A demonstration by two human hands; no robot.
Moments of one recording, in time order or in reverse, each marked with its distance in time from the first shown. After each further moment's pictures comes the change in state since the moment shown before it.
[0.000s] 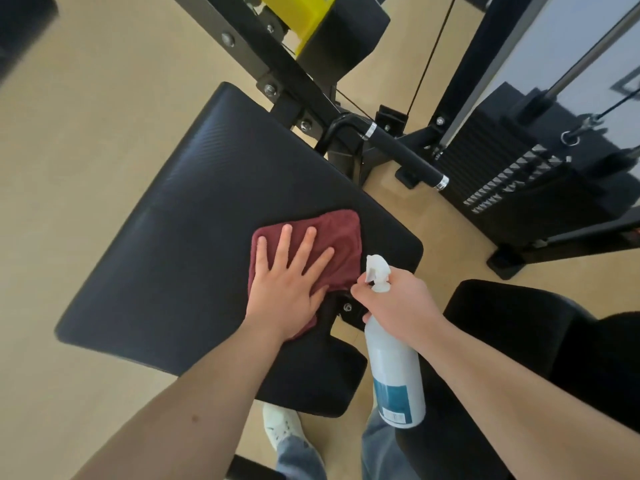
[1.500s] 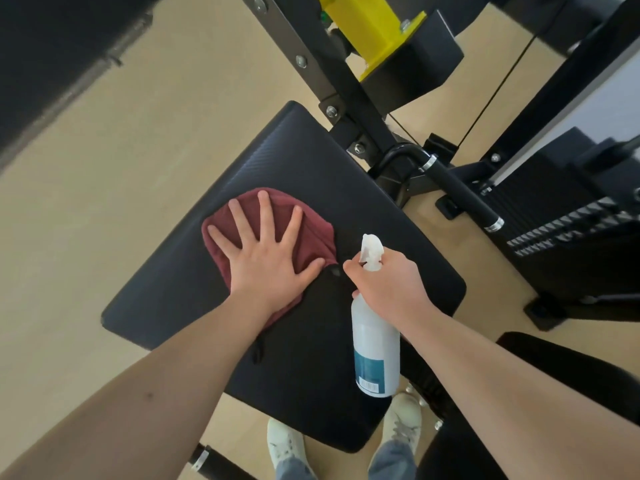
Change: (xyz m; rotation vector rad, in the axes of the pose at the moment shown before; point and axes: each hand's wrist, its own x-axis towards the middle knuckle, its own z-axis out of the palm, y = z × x) left_hand 0.016 -0.087 -0.020 -0.119 0.025 -0.491; right_hand 0.047 -0.081 0.029 -0.053 0.023 -0.127
